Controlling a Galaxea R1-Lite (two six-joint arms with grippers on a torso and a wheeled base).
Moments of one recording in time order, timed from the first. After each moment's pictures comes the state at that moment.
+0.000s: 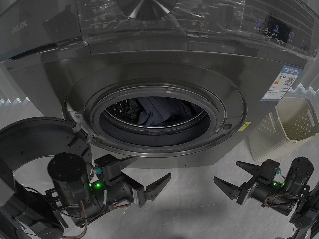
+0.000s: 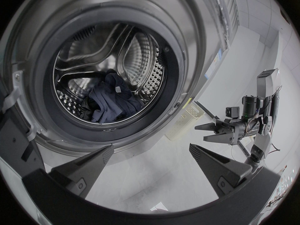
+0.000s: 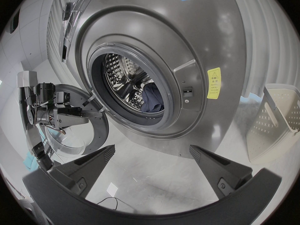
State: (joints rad) left arm -0.81 1.72 -0.34 -1.22 0.09 -0.14; right arm 0.67 1.72 -0.03 -1.53 -0.07 0.16
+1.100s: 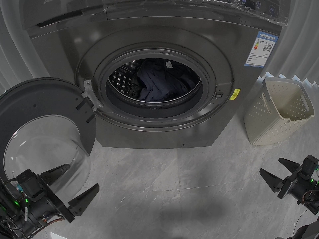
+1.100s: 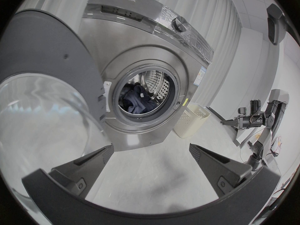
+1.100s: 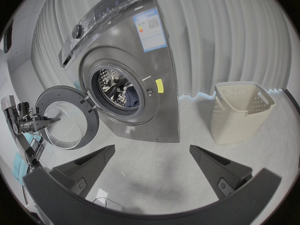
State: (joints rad) left arm -0.69 1.13 -0.02 -1.04 0.17 -0.11; right arm 0.48 1.13 -0.02 -0.96 -0.14 0.15
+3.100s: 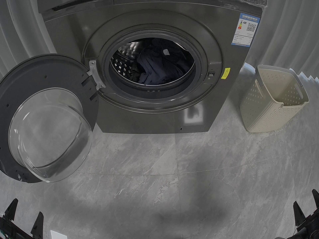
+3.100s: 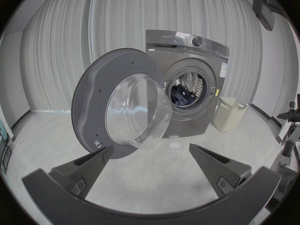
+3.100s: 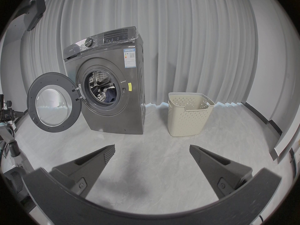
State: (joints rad) left arm 0.00 0.01 -0.02 0.00 -0.02 0.00; right arm 0.00 0.01 -0.02 0.03 0.00 -0.01
